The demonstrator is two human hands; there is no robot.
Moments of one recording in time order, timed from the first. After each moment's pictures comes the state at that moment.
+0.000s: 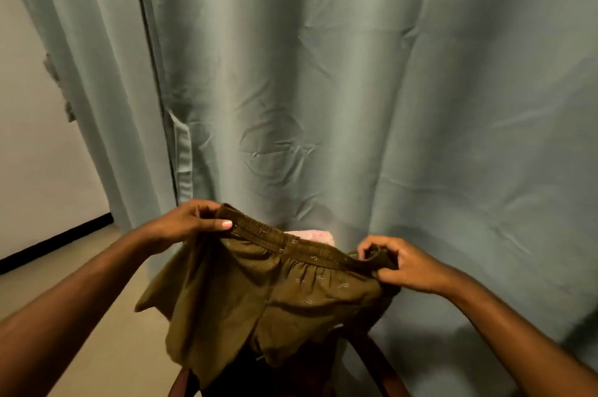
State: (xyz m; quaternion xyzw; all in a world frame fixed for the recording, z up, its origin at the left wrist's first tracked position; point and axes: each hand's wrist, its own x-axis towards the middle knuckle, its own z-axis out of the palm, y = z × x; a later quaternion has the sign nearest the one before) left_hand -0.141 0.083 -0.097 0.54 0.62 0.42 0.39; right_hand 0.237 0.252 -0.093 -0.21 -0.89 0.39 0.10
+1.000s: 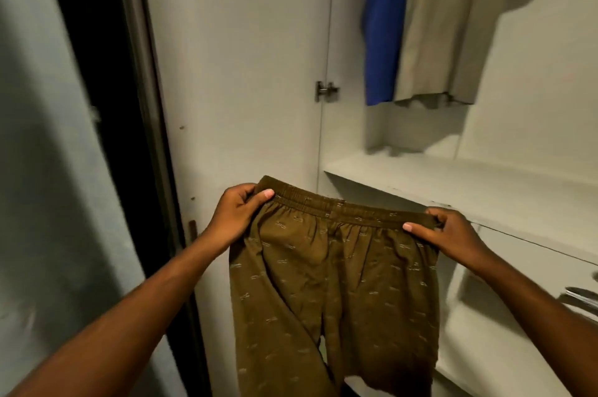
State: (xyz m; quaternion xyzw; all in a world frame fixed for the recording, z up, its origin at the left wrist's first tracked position) left_hand 0.600 0.186 -0.016 0.77 0.13 0.38 0.50; right_hand 0.845 -0.109 -0.034 -0.79 -0.41 -0.01 0.45
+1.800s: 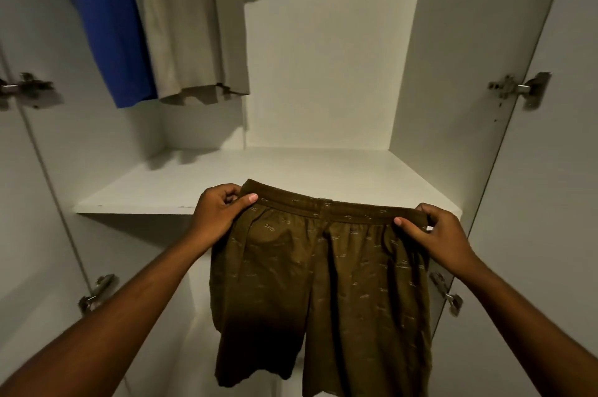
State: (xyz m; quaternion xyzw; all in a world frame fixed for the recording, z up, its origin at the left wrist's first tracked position) left_hand 0.921 0.030 -0.022 0.81 -0.13 0.22 0.53; right_hand 0.873 -0.350 -0.037 -0.86 -0.07 -0.25 0.44
